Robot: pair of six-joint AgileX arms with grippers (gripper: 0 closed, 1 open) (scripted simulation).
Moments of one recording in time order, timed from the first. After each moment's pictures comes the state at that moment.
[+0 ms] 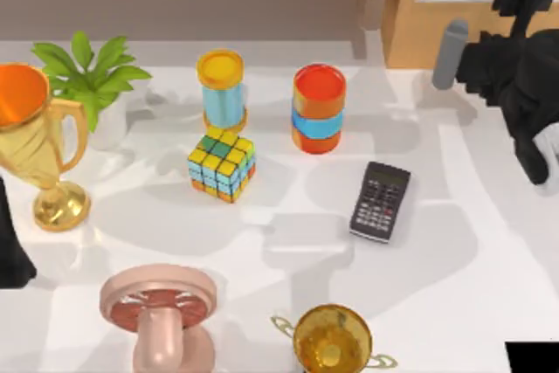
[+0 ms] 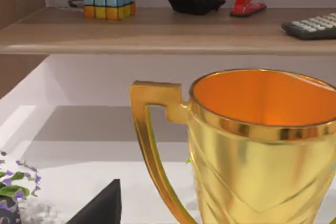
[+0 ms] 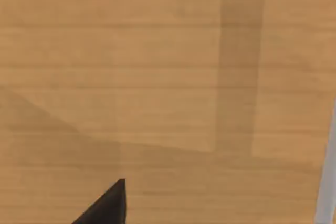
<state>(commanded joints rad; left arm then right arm) 0.00 0.00 0.00 0.00 0.00 0.00 0.17 2.28 1.05 1.20 0.21 -1.54</state>
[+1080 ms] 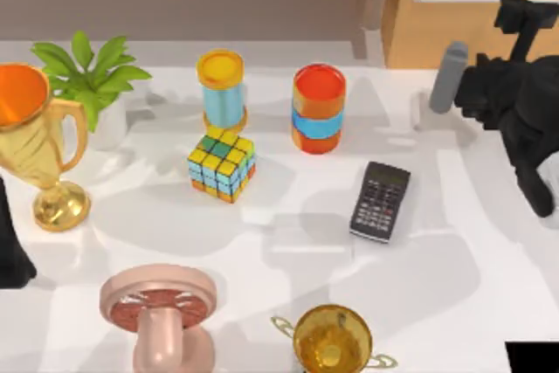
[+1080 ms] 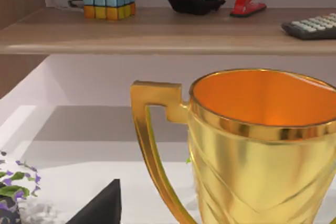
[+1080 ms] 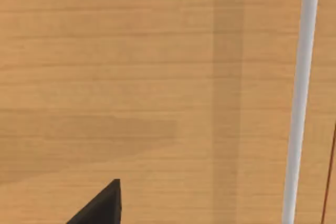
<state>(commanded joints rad) 0.00 0.00 0.00 0.00 0.00 0.00 0.22 2.21 0.89 1.27 0.23 -1.51</state>
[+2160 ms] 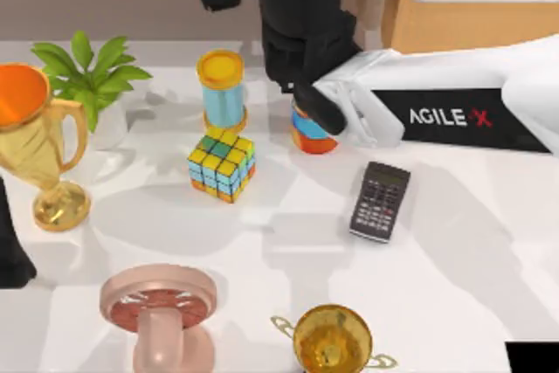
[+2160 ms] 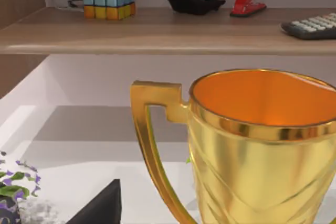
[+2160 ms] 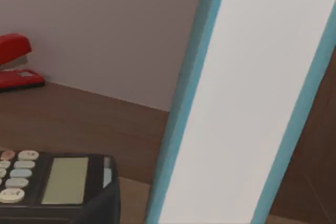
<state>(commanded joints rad) 0.00 0.00 0.00 0.00 0.00 0.00 0.71 2.24 1.55 0.73 0.67 -0.26</state>
